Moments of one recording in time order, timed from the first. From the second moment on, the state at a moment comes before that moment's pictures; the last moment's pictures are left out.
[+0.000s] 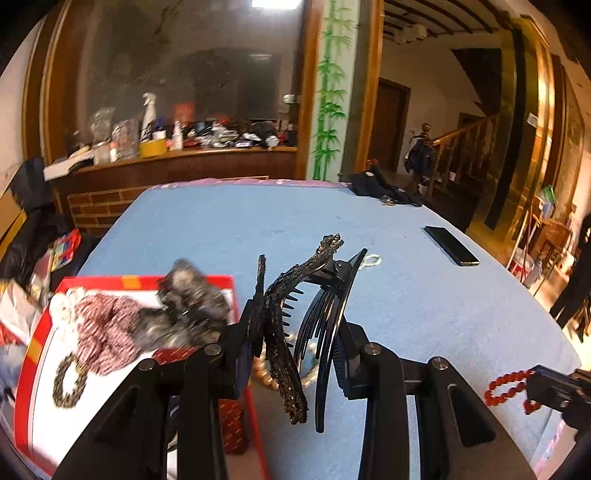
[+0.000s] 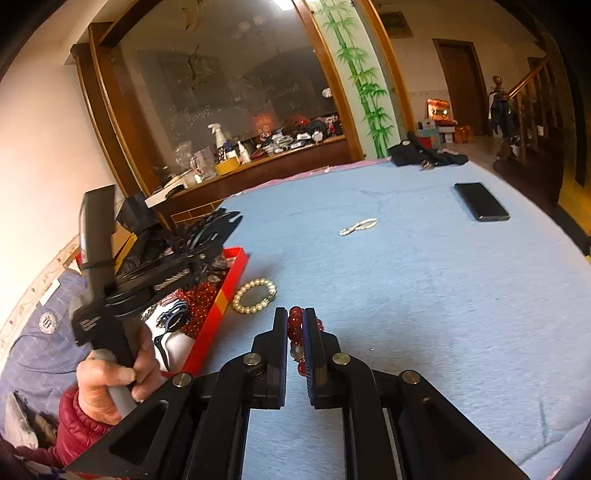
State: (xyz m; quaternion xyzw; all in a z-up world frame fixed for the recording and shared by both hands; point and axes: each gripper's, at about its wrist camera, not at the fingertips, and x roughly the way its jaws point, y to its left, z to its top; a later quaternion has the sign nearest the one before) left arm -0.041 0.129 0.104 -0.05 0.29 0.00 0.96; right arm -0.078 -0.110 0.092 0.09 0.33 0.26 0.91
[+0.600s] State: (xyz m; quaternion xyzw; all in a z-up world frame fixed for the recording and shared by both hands) left arm -0.110 0.247 0.082 -0.10 0.31 0.13 0.94; right arm -0.049 -0.036 0.063 0.09 0.36 0.34 0.86
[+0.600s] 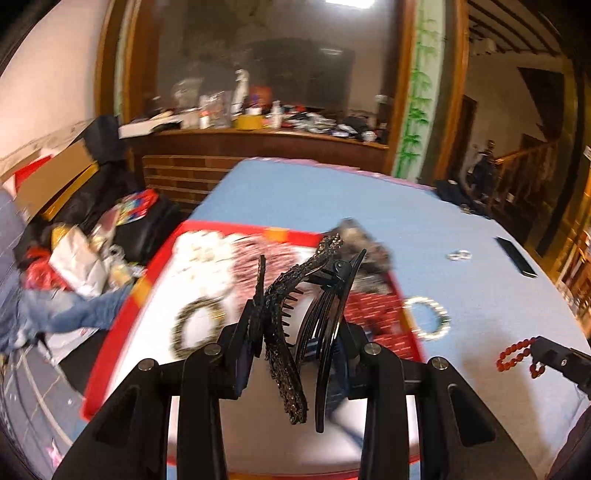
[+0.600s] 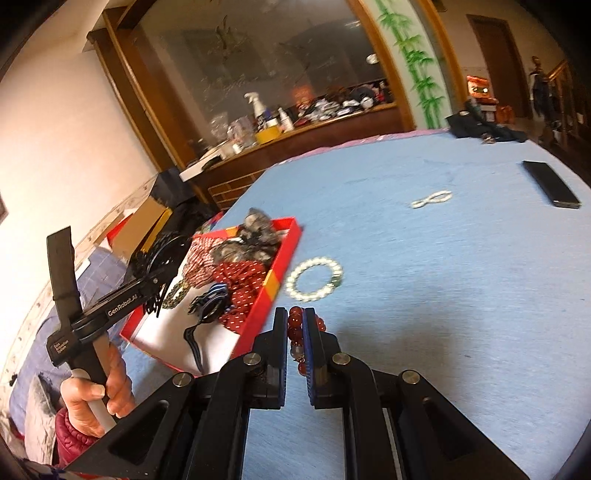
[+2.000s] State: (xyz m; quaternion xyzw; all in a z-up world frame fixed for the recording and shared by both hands) left arm -0.118 0.310 0.042 -0.17 0.36 0.15 0.90; right arm -0.050 0.133 0.023 0.01 0.42 0.44 0.79
